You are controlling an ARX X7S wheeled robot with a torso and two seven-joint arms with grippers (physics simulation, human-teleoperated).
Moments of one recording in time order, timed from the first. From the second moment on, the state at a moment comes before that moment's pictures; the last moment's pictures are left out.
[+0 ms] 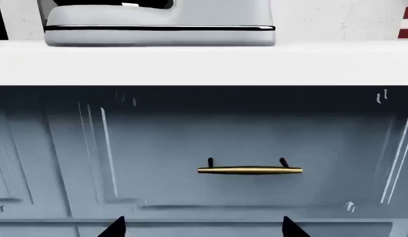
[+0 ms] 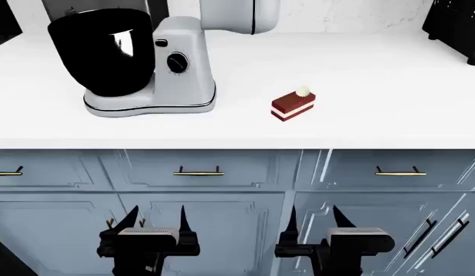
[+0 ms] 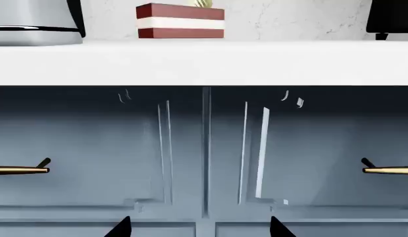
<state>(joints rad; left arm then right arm) 0.00 0.00 0.00 0.00 0.00 0.00 0.00 0.00 0.00 0.00 0.00 0.00 0.00 0.00</state>
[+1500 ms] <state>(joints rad) -0.72 -0.28 -0.11 0.70 -0.21 -0.78 -0.13 0.77 0.26 0.08 -0.79 0.06 0.83 0.04</state>
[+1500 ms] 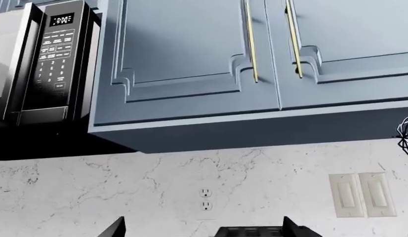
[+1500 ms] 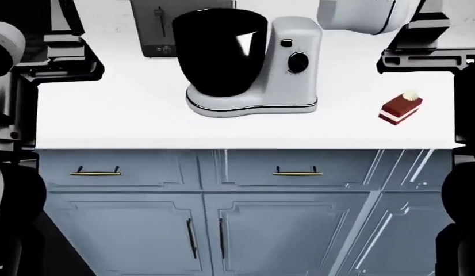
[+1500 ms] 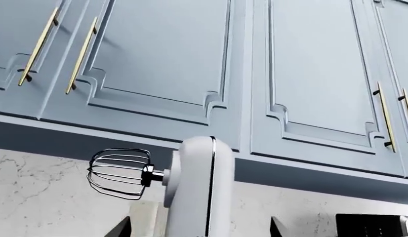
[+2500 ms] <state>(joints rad) -0.72 -0.30 -0.11 0.70 -0.23 -0.78 -0.15 0.77 0.29 0.08 -0.84 0.04 0.78 0.10</state>
